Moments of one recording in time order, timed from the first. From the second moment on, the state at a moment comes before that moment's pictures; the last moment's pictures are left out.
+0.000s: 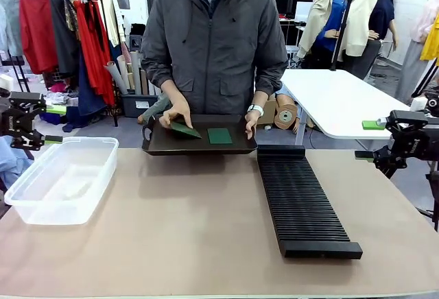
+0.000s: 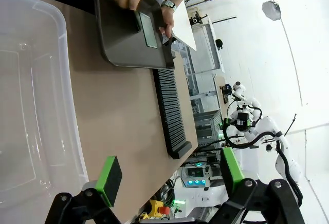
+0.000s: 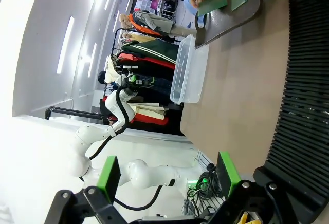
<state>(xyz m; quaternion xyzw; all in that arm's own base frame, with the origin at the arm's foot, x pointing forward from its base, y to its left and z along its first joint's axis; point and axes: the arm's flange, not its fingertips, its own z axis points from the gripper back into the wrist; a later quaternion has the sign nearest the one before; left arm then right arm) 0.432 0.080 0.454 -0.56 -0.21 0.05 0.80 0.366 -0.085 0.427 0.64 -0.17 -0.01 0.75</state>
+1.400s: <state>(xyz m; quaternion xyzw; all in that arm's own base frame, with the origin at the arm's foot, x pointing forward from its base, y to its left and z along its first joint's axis) 0.432 0.080 0.454 -0.56 -0.21 0.05 0.80 0.374 -0.078 0.422 0.64 -0.16 0.00 0.75</state>
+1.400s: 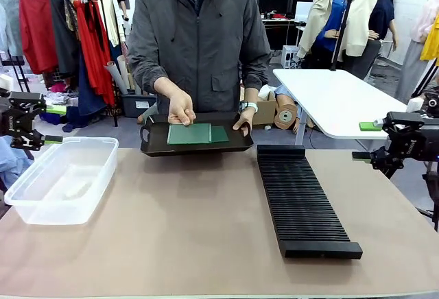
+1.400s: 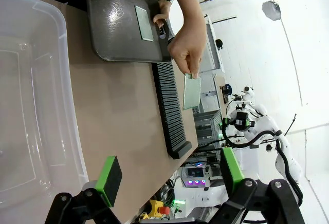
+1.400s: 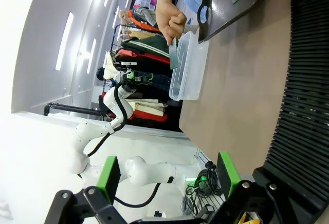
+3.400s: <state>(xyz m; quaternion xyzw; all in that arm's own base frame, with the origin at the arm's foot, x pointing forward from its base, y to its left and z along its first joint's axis) 0.433 0.080 0.454 -0.56 -0.21 0.05 0.80 0.563 0.136 0.351 0.68 -0.11 0.18 0.70</state>
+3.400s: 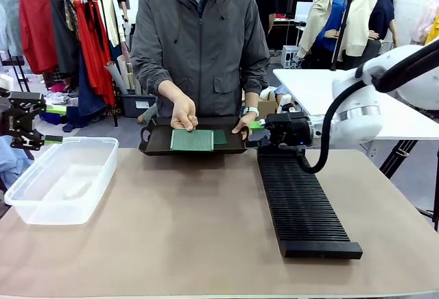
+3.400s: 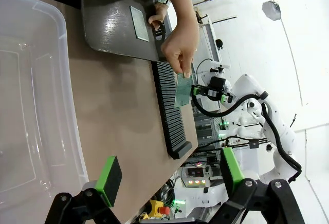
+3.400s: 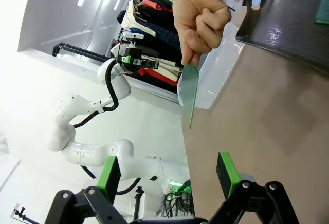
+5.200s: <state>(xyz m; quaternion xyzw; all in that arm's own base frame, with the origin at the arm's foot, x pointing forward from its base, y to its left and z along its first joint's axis) 0.433 0.080 0.454 -0.56 -0.21 0.05 0.80 0.600 0.240 0.314 0.70 -0.06 0.12 0.70</state>
